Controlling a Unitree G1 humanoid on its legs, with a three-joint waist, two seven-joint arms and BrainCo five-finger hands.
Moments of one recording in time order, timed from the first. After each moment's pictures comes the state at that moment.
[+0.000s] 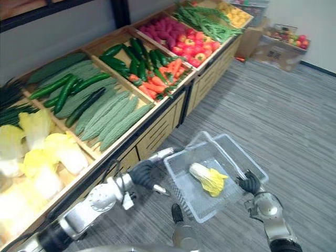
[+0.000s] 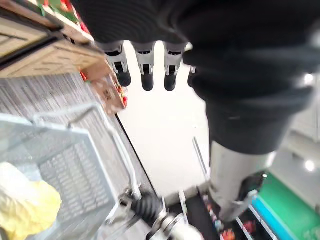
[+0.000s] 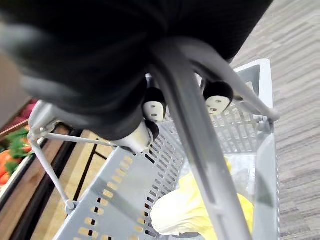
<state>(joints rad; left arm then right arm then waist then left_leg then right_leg) -0.04 0.52 -0.58 -0.27 -0.04 -0.24 -0.12 0.06 -0.53 -0.18 0.65 -0.20 -0.14 0.07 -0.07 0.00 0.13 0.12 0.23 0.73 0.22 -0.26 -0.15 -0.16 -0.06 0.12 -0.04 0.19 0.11</state>
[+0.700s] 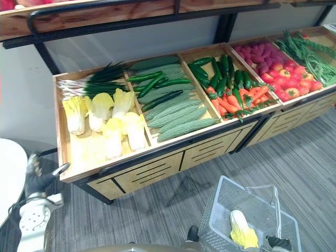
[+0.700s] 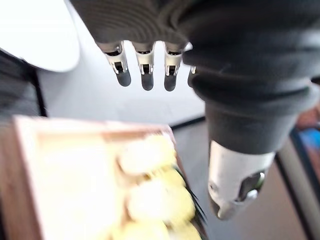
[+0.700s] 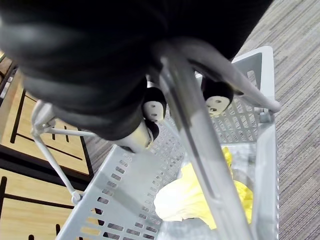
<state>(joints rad) 0.24 0.15 0.47 0.18 0.05 -0.14 0.24 0.07 -0.36 -0.63 1.11 -0.11 -0.06 -0.13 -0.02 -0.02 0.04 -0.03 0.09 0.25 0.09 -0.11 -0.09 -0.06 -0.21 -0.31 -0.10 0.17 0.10</state>
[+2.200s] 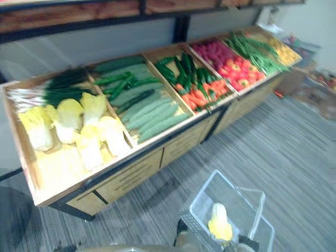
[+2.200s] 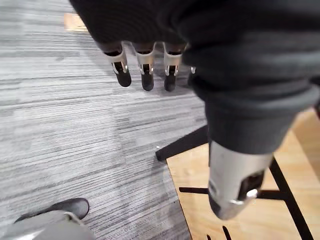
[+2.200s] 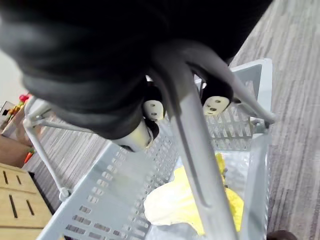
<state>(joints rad) 0.16 0.09 0.40 0.99 0.10 -0.09 0.34 0.03 -0.11 -0.62 1.06 -0.03 -0.08 -0.32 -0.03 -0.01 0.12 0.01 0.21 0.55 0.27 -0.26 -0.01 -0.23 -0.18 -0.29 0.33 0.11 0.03</state>
